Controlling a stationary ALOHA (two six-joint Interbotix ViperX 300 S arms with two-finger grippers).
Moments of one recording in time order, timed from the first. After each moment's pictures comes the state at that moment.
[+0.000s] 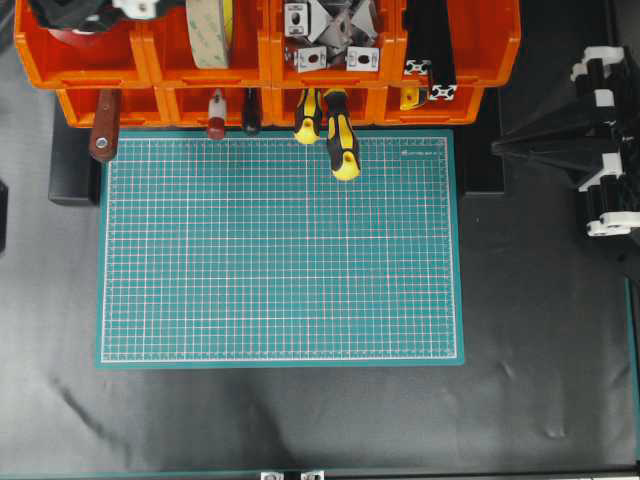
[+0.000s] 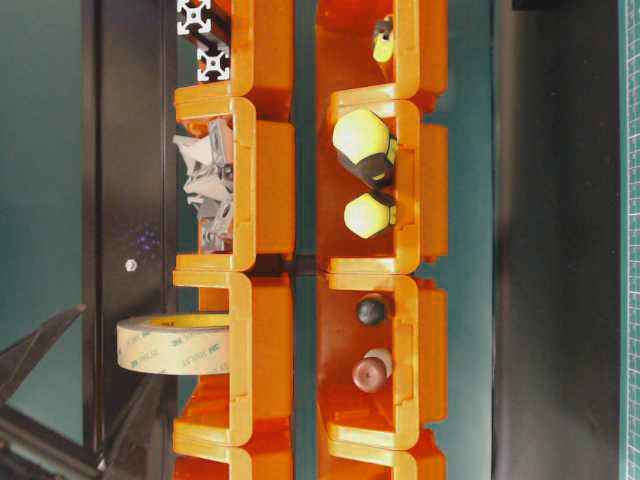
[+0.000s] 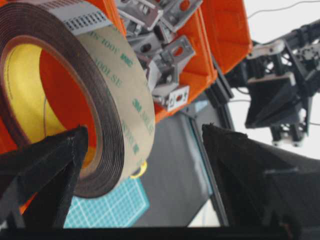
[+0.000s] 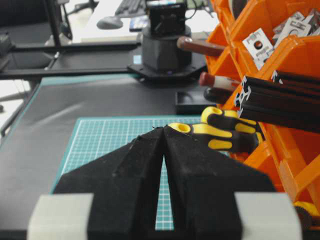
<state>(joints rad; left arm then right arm) 0.25 -0.41 0.35 0.05 0.56 -1.13 0.01 -1.01 1.19 0.01 -0.11 0.01</state>
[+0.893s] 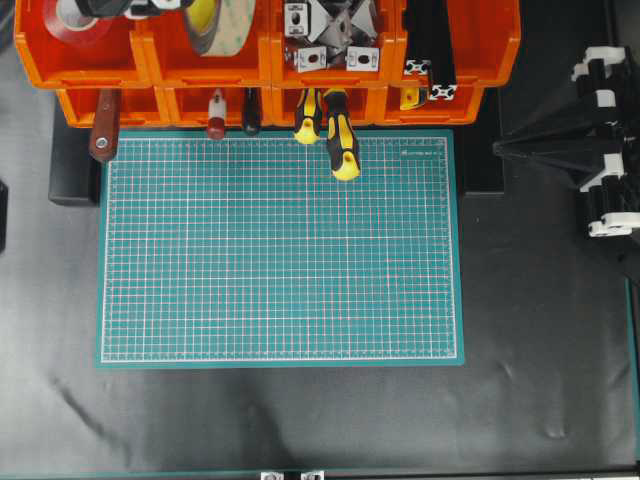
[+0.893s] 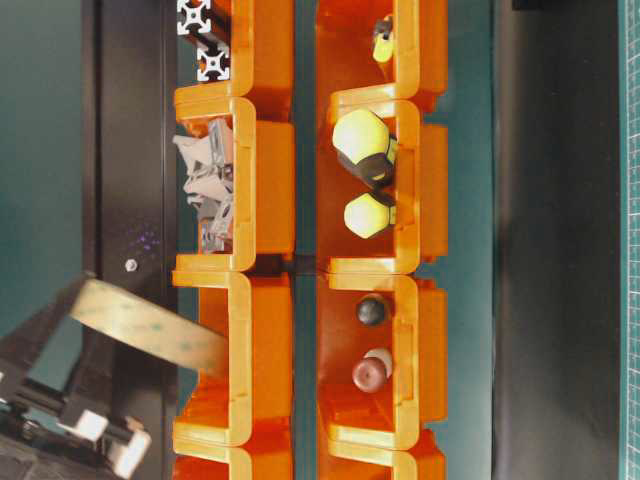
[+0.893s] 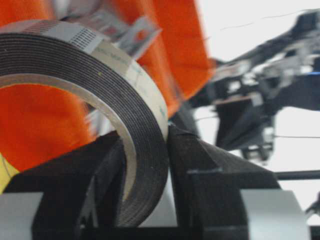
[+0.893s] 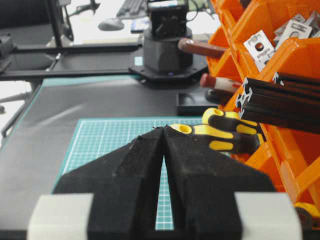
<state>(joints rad) 0.25 -0.36 0.32 0.05 0.36 -1.09 0.01 -1.01 1.19 0.01 -0.11 0.01</state>
